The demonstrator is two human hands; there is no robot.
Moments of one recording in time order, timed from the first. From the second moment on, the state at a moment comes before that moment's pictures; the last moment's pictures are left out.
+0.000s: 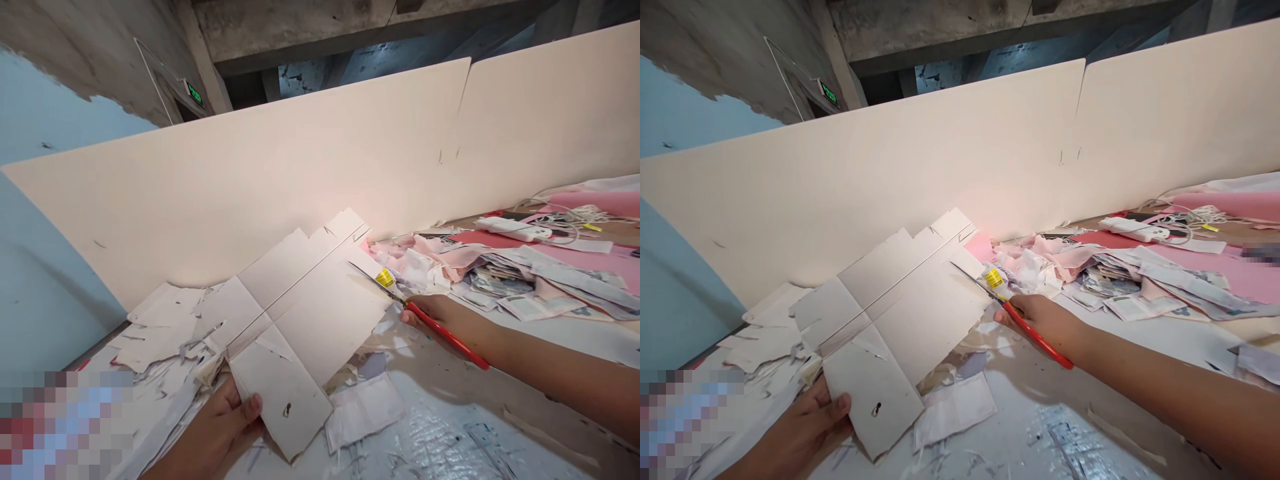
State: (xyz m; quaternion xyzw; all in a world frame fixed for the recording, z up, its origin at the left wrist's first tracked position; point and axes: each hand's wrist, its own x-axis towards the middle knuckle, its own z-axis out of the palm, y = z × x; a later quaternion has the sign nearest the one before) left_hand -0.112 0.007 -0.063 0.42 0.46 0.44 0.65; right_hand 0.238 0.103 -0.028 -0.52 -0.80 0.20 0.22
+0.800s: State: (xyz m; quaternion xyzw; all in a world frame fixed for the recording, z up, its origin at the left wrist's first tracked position) left_hand -0.108 0.006 -0.057 0.39 0.47 0.46 0.64; right_hand 0.229 0.093 -0.029 -0.51 -0.78 0.25 0.27
